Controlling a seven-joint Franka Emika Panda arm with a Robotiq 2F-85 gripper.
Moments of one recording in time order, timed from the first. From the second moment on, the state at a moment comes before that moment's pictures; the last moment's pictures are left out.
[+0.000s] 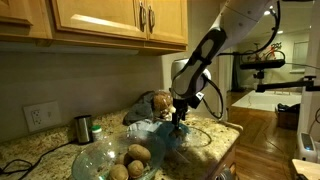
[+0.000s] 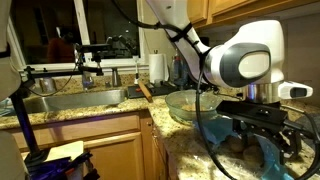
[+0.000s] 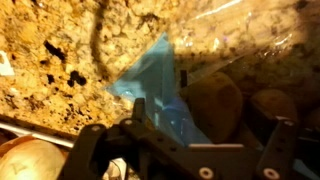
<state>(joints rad) -0.19 0.41 -0.14 -2.02 -0.10 2.61 -0.26</state>
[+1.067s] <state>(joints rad) -0.20 0.43 -0.12 -1.97 -0.07 2.60 -0.25</state>
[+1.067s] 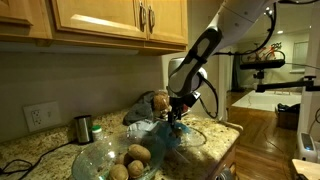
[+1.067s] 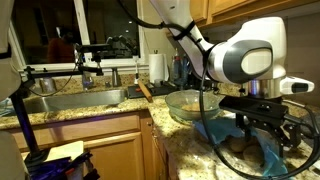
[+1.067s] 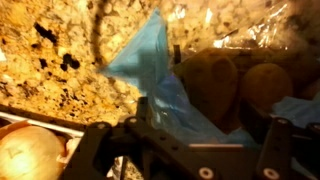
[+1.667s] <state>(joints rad) -0.20 0.43 -0.12 -1.96 -0.06 2.55 -0.25</state>
